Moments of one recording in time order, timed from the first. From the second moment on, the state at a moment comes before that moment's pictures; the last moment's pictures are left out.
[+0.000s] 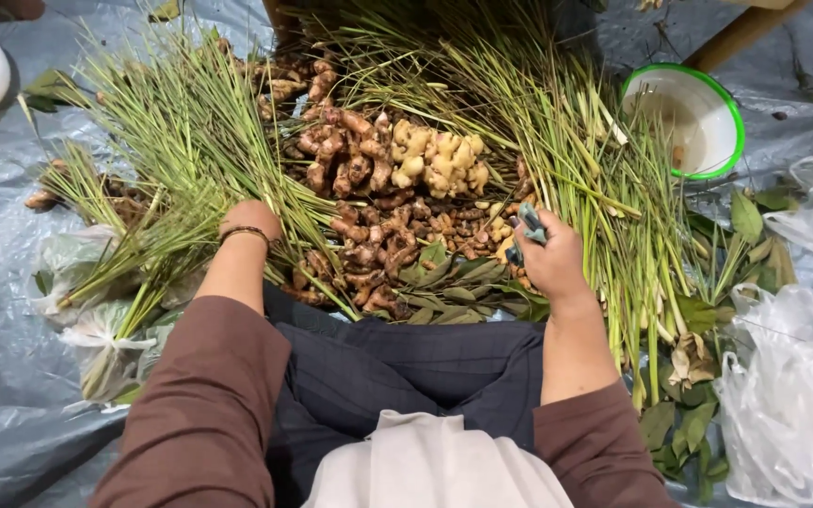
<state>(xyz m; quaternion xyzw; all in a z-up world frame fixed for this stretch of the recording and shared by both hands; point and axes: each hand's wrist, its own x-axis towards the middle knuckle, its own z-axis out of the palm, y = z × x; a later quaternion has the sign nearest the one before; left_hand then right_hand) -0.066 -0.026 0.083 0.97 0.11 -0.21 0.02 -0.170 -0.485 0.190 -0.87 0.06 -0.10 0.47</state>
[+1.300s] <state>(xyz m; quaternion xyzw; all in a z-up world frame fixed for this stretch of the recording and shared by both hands) 0.149 -0.059 0.006 0.93 0.16 0.02 0.32 -0.160 -0.490 0.156 -0.93 0.09 -0.02 0.36</state>
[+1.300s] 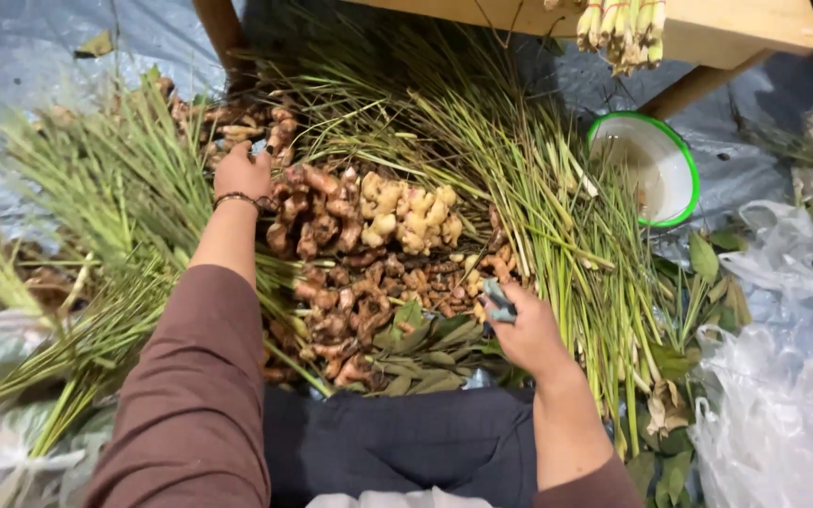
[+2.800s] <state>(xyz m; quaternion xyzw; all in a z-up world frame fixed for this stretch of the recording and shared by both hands) -0.236 -0.241 0.100 0.58 -0.04 -0.29 0.76 -0.195 -0.428 0.179 -0.78 -0.20 -0.35 0.47</state>
